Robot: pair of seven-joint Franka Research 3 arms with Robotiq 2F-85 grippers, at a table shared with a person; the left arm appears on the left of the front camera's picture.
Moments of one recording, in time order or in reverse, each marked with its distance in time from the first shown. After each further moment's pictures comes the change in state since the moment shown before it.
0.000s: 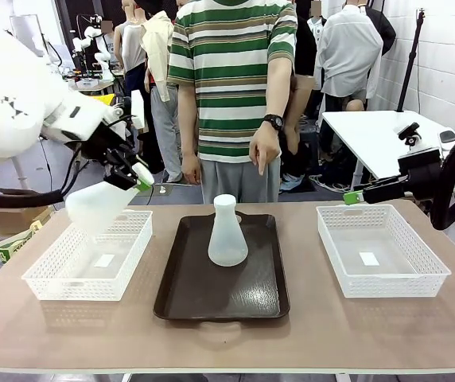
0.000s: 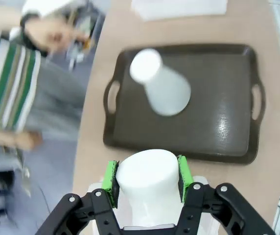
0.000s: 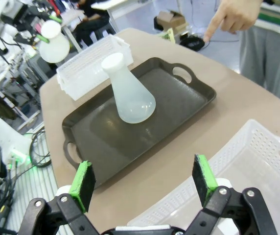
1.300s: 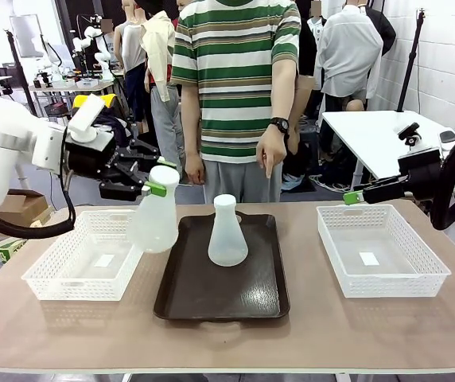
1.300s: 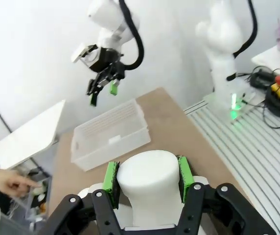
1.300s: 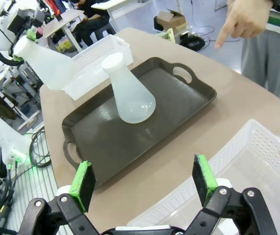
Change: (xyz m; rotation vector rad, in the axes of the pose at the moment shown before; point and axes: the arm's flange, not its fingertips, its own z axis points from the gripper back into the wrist) left arm -0.048 -0.005 -0.051 -0.385 -0.803 -0.147; right arm 0.000 0.000 0.000 0.000 0.000 0.000
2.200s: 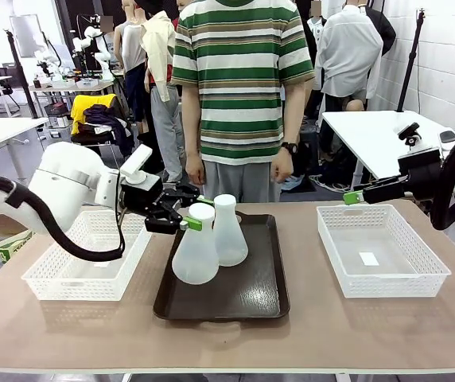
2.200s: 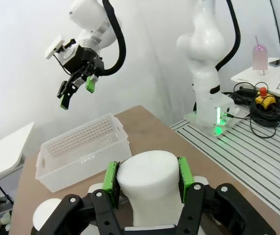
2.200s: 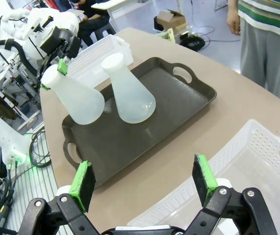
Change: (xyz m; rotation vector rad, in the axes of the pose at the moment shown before) left arm -0.107 0.031 -0.082 -0.162 -0.187 0.052; right arm 0.000 0.000 0.000 0.000 0.000 0.000
